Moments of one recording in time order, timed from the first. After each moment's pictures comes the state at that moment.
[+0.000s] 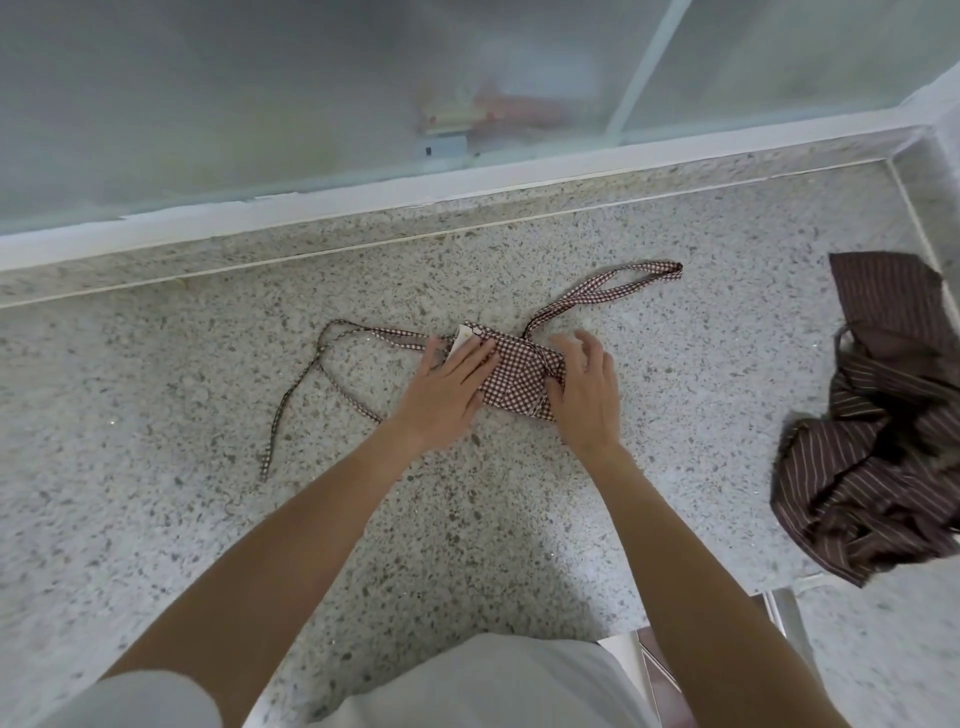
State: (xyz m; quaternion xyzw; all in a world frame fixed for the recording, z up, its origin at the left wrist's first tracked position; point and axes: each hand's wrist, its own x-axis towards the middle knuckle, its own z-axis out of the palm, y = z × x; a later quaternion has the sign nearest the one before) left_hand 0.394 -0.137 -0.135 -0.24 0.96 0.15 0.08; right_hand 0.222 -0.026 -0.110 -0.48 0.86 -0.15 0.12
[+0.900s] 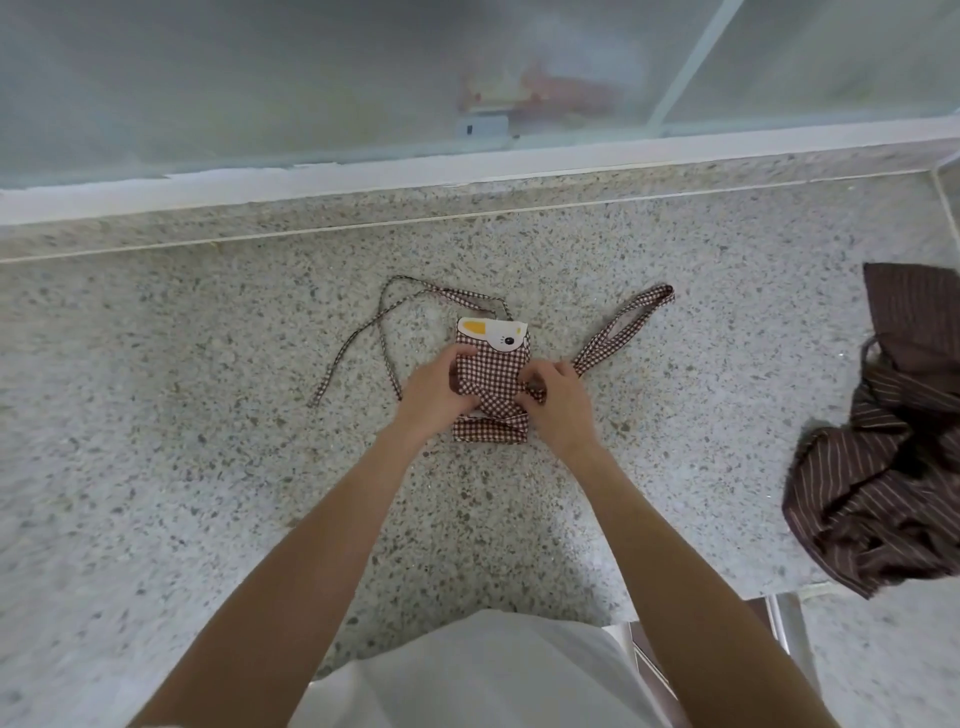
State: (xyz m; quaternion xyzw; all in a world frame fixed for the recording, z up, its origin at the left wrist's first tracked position) left_hand 0.417 -0.120 -0.103 -0.51 0.69 0.52 -0.02; right_hand 0.265 -0.030 -0.105 -0.45 0.81 -0.20 0.32
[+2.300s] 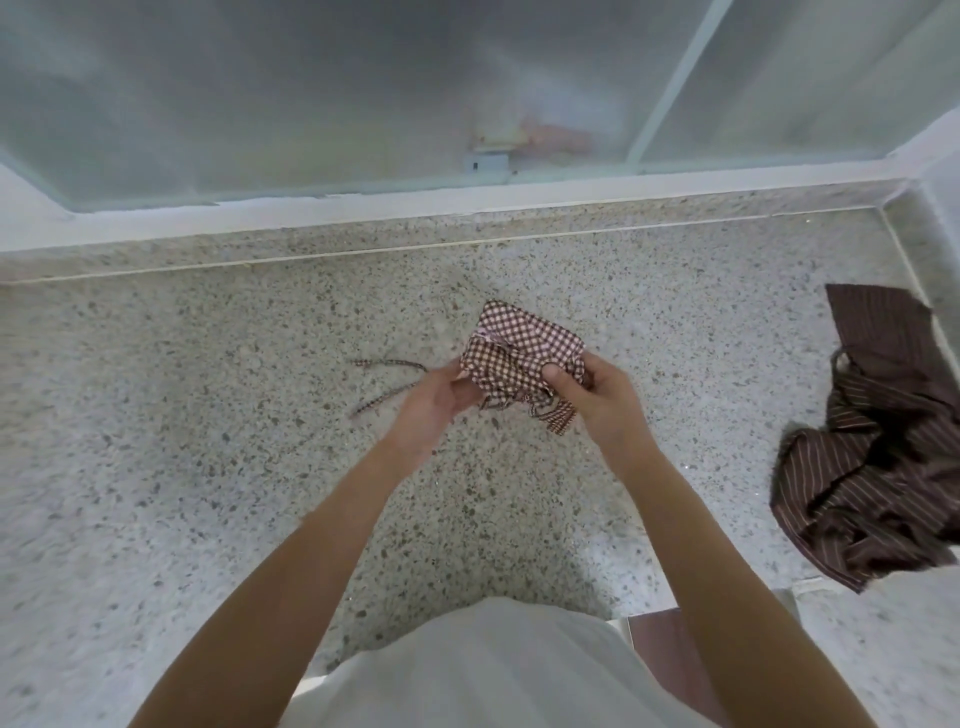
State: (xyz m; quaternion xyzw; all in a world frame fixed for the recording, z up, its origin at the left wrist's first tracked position) left_hand 0.441 -0.085 -0.024 -0.41 0.39 0.79 -0.21; right_hand 0.268 -0.002 0.005 -0.31 0.71 -0.45 0.44
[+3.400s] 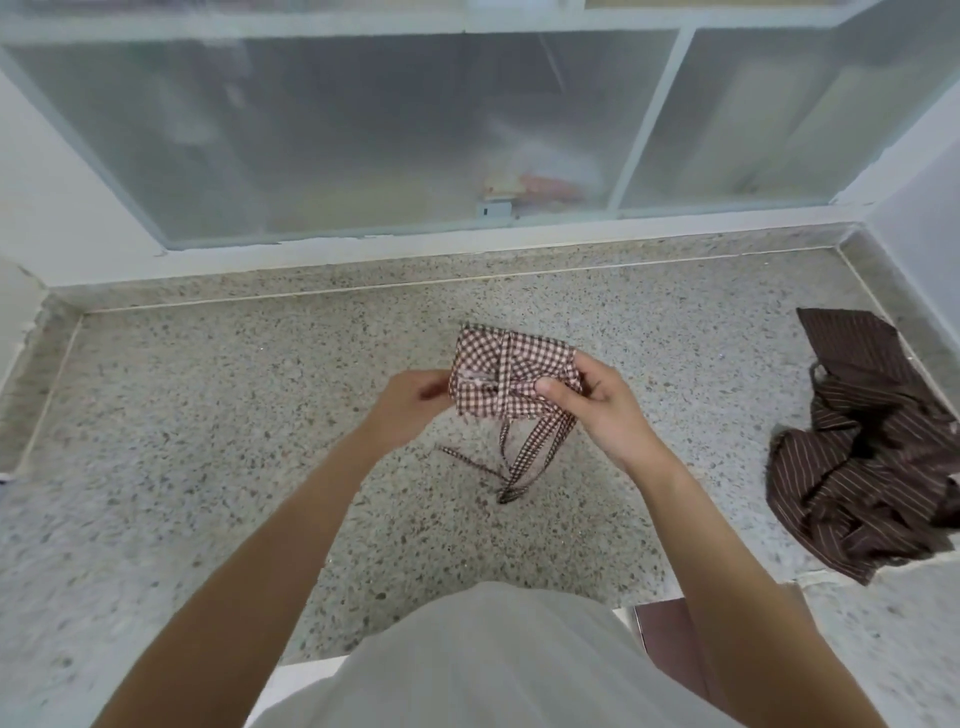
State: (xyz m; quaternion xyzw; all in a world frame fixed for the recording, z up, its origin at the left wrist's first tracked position) left_hand 0.492 -0.069 0.021 -0.42 0.76 0.48 -0.14; right_hand 0.296 0.043 0.053 -0.45 0.54 -0.52 0.49
